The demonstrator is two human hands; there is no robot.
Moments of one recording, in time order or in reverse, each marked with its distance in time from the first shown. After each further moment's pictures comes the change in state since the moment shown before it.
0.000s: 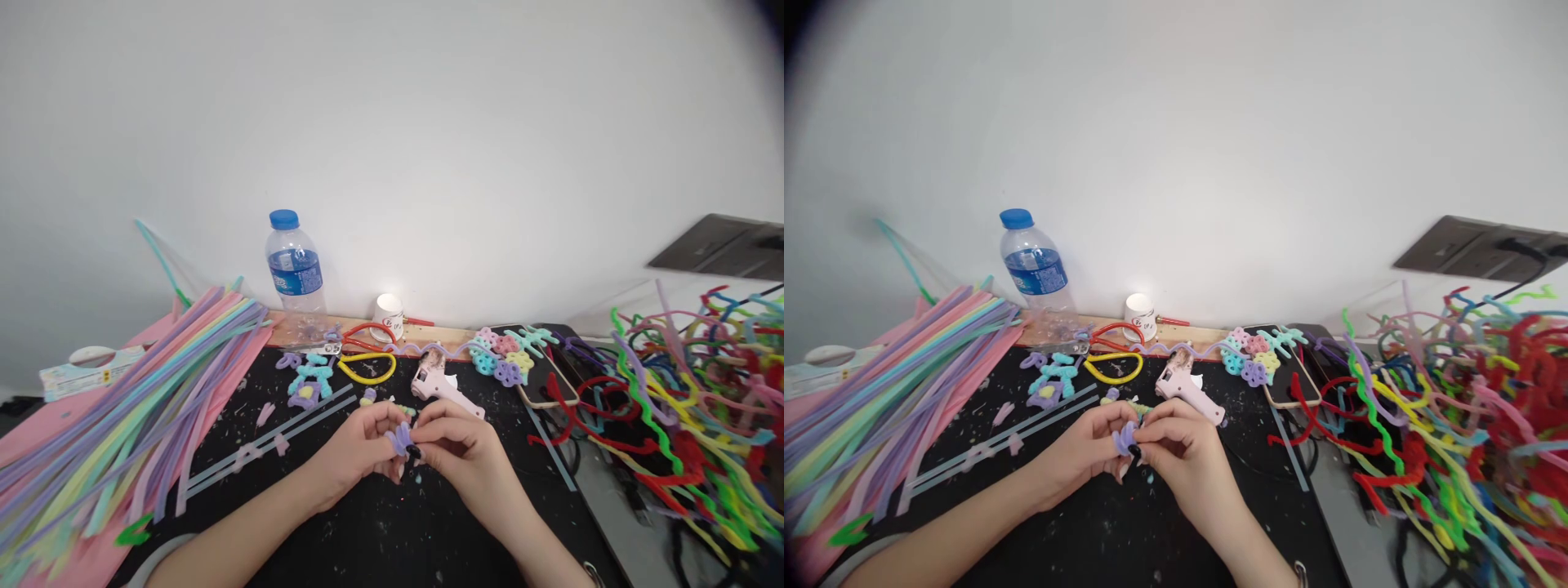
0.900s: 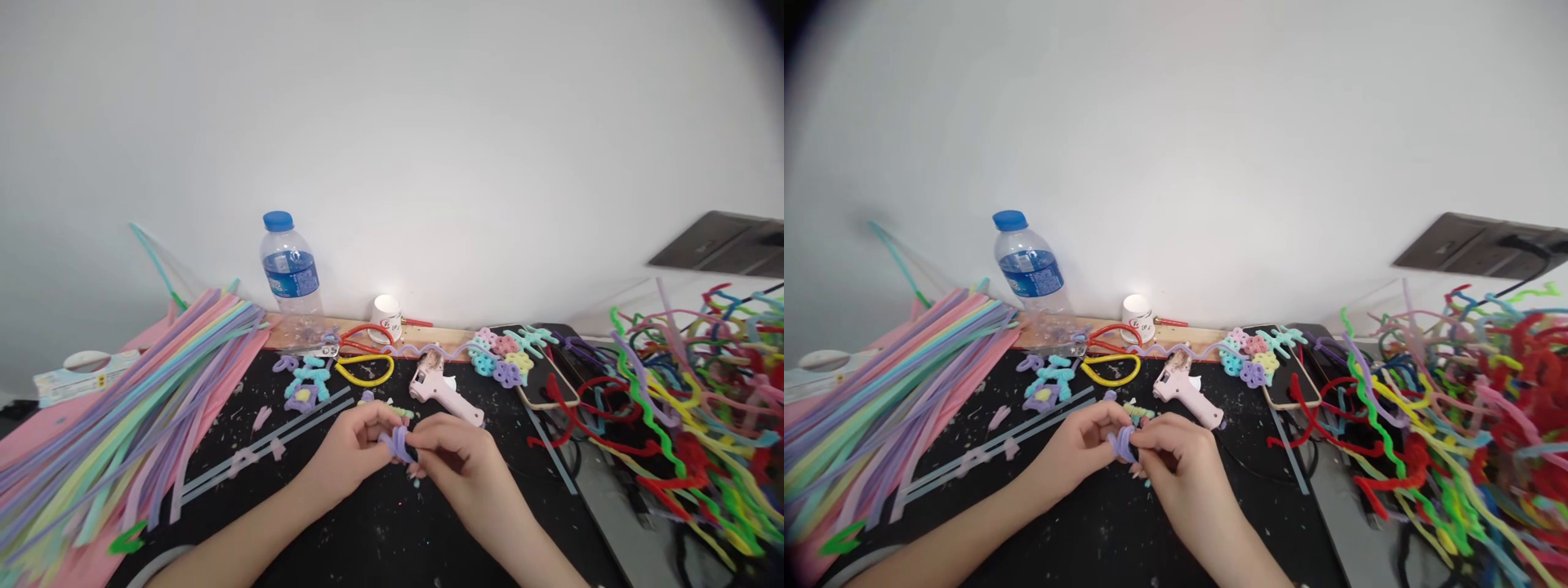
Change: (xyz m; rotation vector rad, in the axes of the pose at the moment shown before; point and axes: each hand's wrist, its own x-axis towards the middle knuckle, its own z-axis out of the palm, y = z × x) left_hand 0.002 -0.003 -0.005 0.216 0.106 0.233; right_hand -0.007 -0.003 0.003 -0.091 -0.034 -0.015
